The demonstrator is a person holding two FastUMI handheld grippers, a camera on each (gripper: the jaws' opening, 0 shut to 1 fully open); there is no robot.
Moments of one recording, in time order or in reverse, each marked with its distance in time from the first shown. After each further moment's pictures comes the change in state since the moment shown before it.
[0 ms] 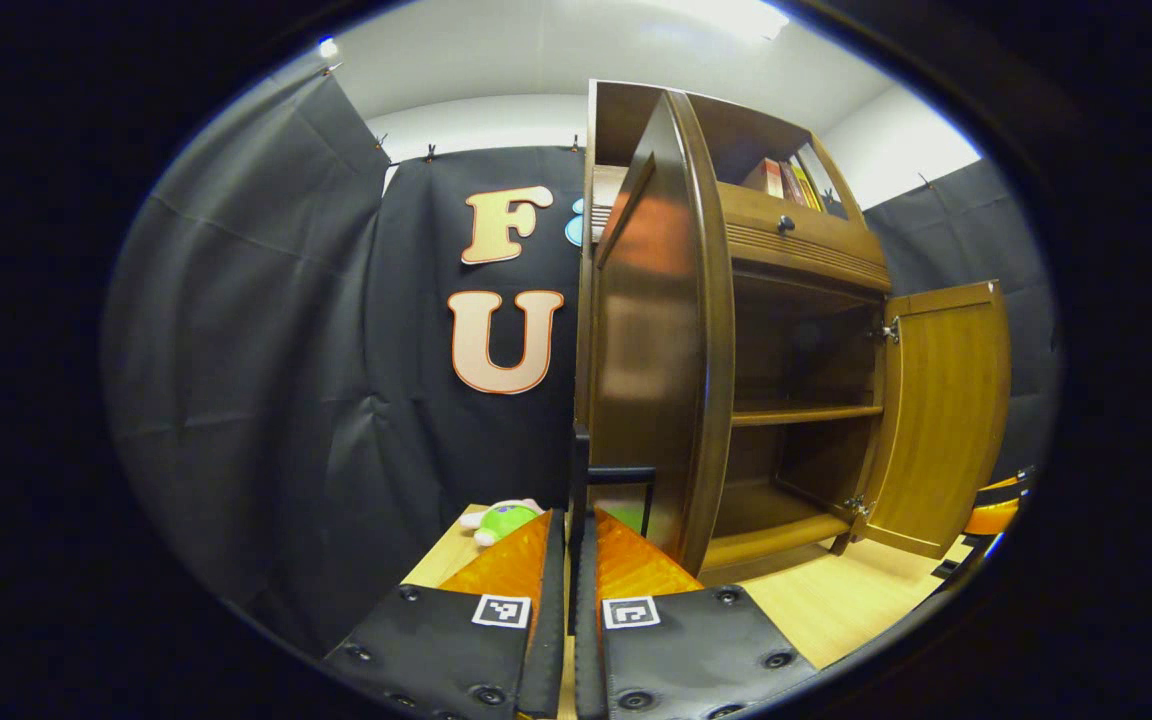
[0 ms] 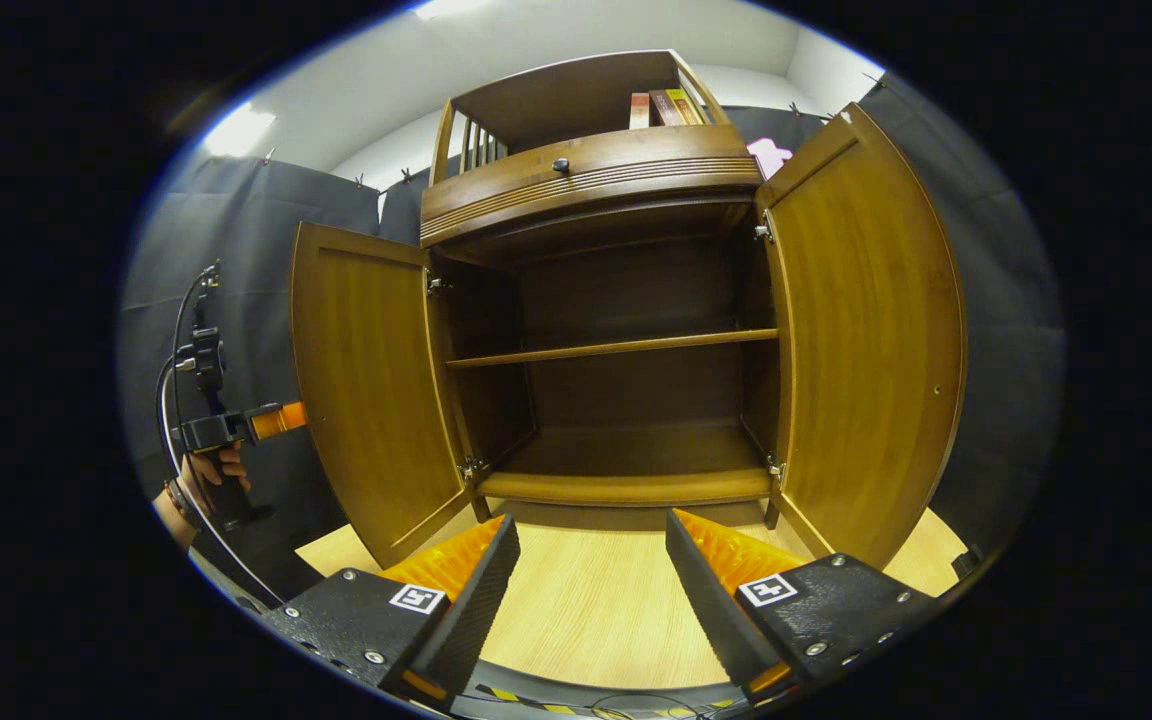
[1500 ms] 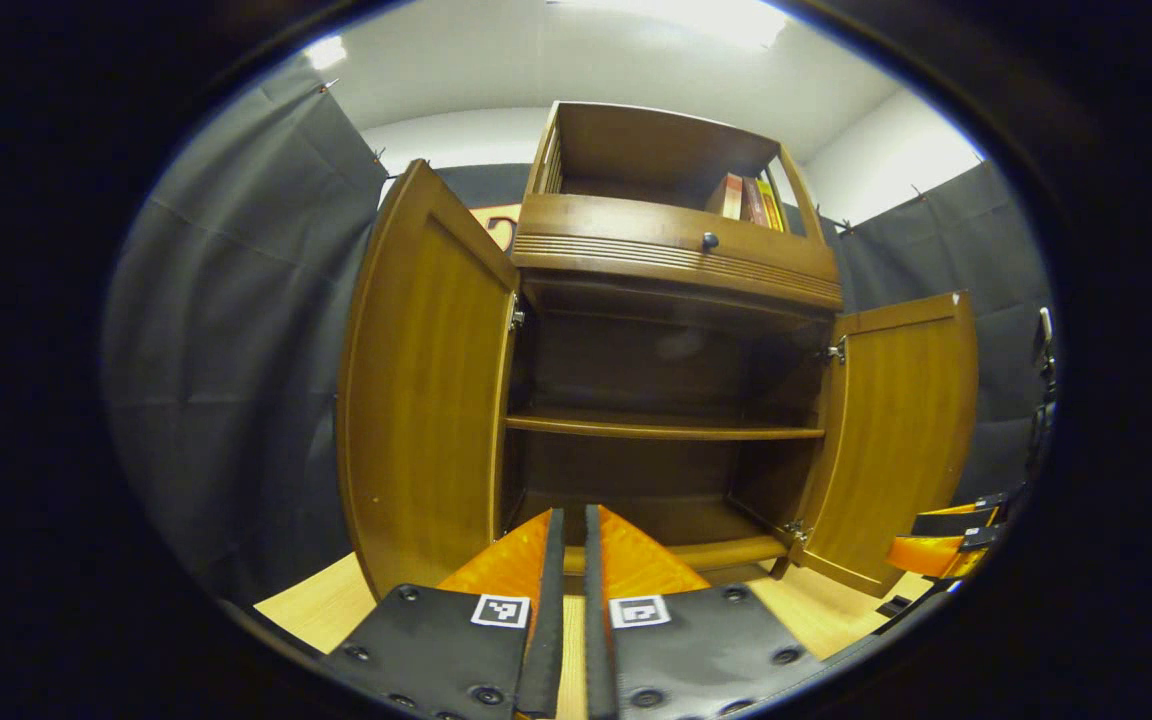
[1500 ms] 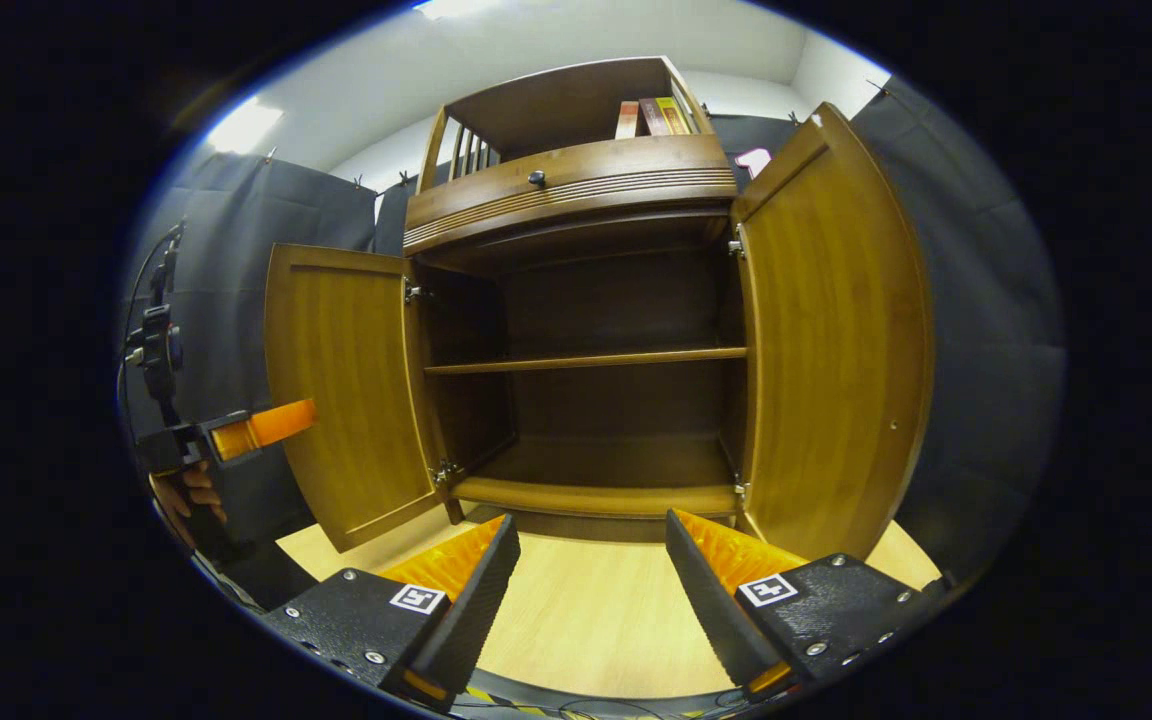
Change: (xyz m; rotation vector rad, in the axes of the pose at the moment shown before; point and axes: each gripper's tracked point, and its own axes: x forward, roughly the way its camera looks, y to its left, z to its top) left arm -0.044 -0.148 0.003 -0.031 -0.023 0.059; right arm -0.010 -0.064 0.017 -0.029 -0.015 -0.023
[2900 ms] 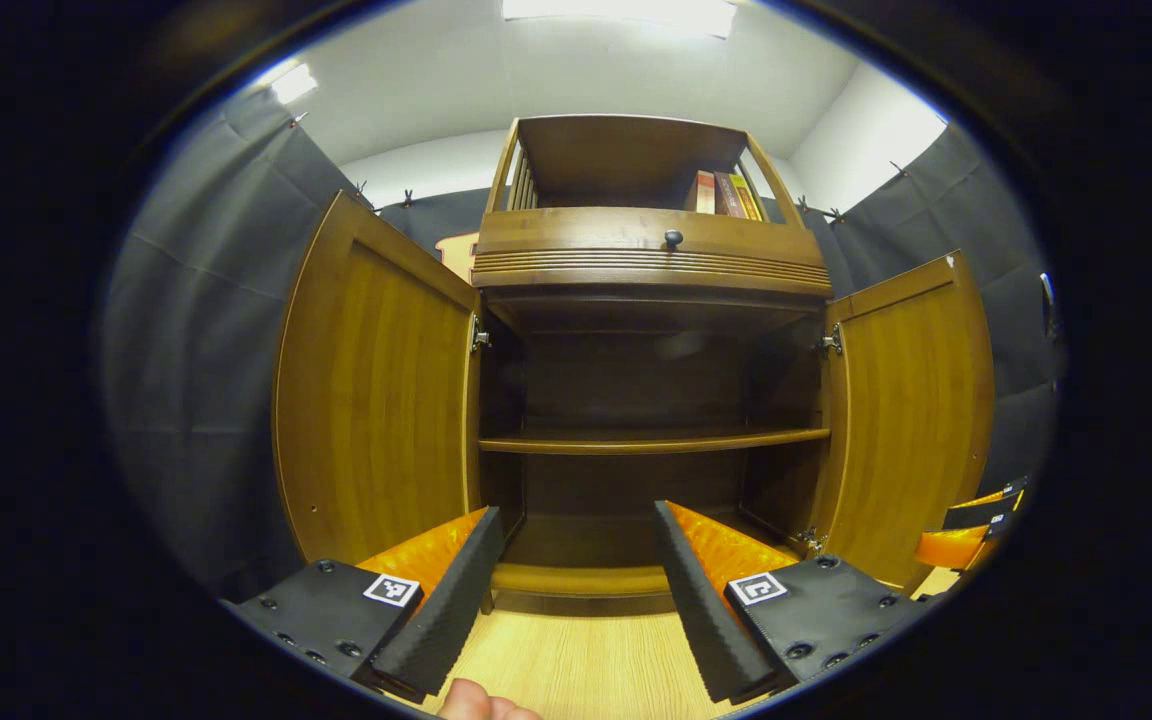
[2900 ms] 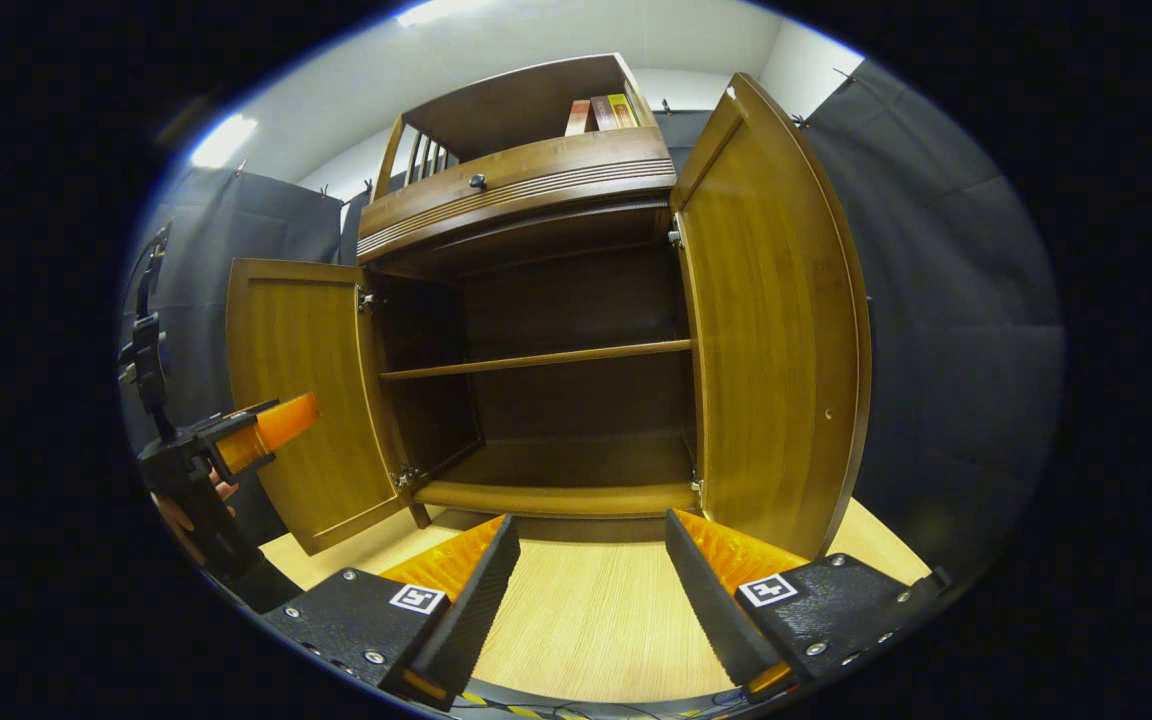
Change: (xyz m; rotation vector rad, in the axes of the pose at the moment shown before) left arm 0.029 -0.041 0.007 0.083 -0.086 0.020; right arm 0.009 -0.048 -0.008 0.045 -0.007 -0.066
